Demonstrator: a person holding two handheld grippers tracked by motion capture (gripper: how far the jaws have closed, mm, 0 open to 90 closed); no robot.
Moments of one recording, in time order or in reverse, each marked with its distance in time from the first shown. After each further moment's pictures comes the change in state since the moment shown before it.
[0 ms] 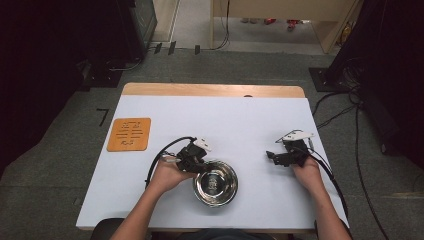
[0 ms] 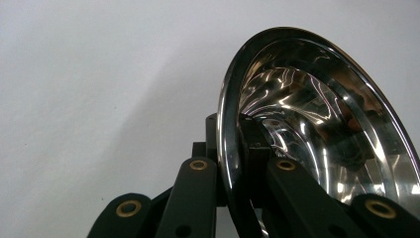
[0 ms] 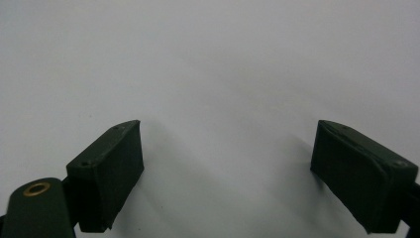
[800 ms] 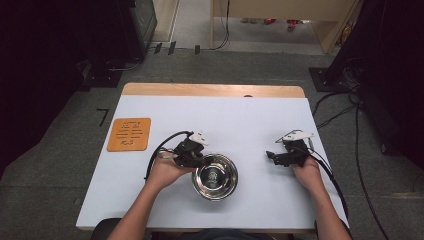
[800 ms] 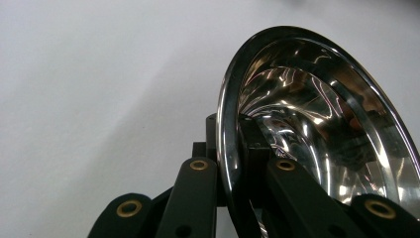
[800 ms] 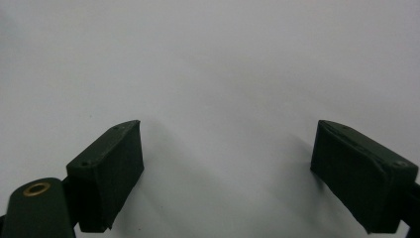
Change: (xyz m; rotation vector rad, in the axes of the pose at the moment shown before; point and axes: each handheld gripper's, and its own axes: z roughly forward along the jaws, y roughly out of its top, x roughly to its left) left arm 0.005 0.007 -0.018 -0.065 0.046 0.007; right arm 0.000 0.000 0.000 -0.001 0.001 -0.002
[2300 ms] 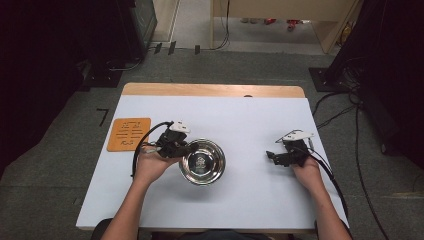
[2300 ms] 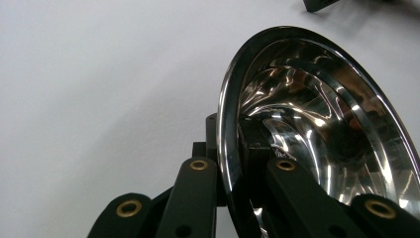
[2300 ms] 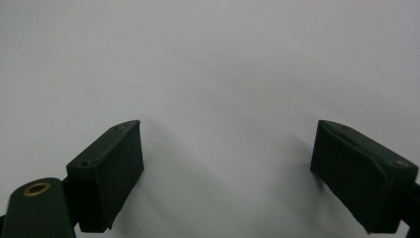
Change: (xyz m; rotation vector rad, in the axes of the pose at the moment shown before) left arm 0.022 -0.009 -0.042 -0.075 0.148 -0.088; right arm 0.000 0.000 0.000 0.000 0.000 0.000
